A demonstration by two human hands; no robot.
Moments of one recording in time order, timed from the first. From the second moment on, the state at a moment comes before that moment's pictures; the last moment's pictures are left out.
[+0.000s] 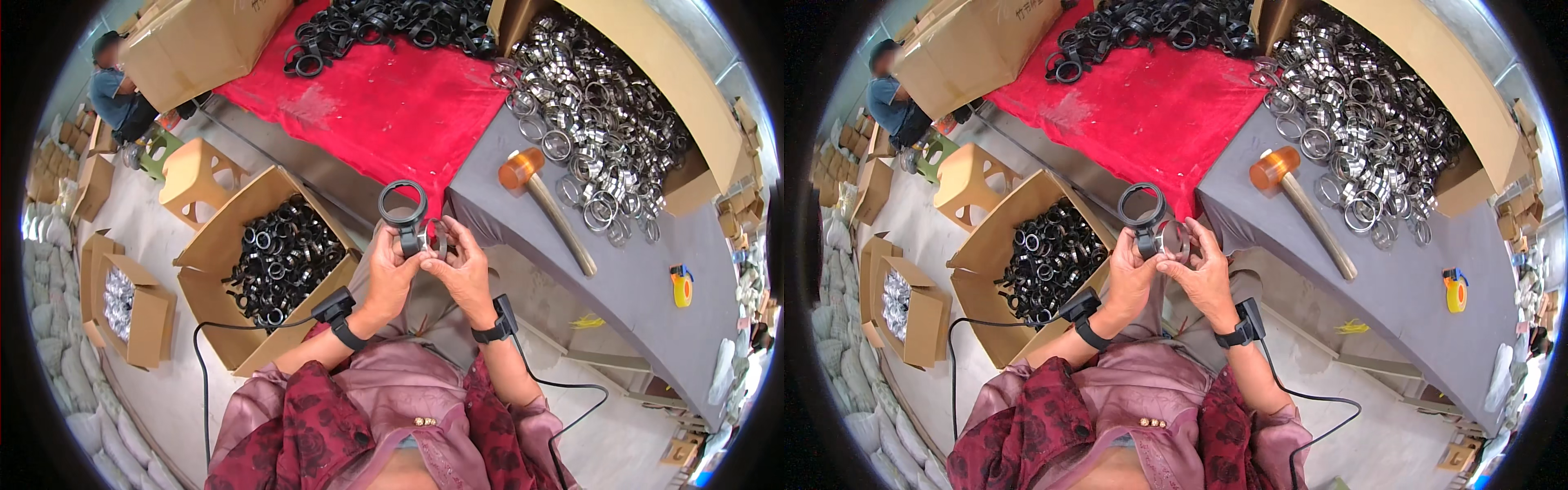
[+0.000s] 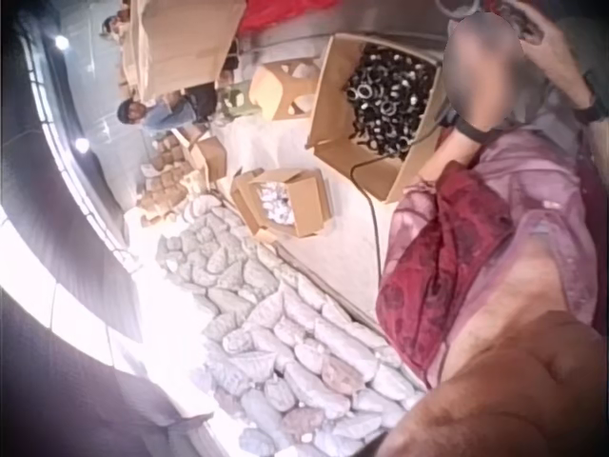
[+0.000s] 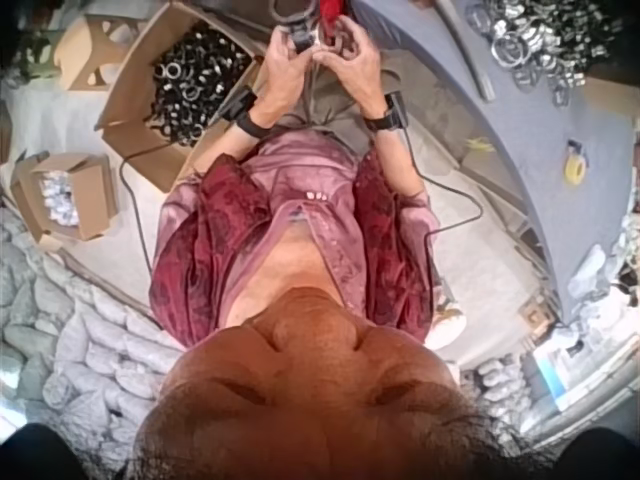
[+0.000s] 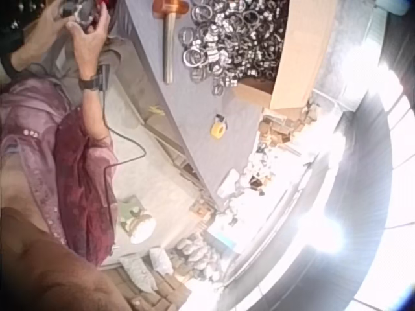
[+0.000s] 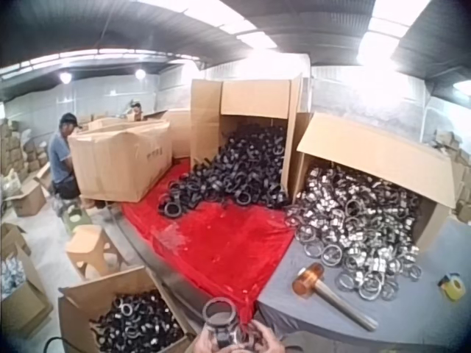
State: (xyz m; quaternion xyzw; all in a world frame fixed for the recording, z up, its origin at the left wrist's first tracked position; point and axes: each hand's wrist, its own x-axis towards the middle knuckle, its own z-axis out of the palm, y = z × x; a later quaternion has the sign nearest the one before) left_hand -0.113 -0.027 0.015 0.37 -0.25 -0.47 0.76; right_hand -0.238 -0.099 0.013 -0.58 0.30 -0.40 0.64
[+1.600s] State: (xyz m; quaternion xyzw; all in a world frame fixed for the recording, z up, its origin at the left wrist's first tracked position) left_hand -0.012 0.021 -0.021 0.39 -0.41 -0.66 0.50; right_hand -0.240 -0.066 0.116 -0.93 0.11 -0.17 0.30
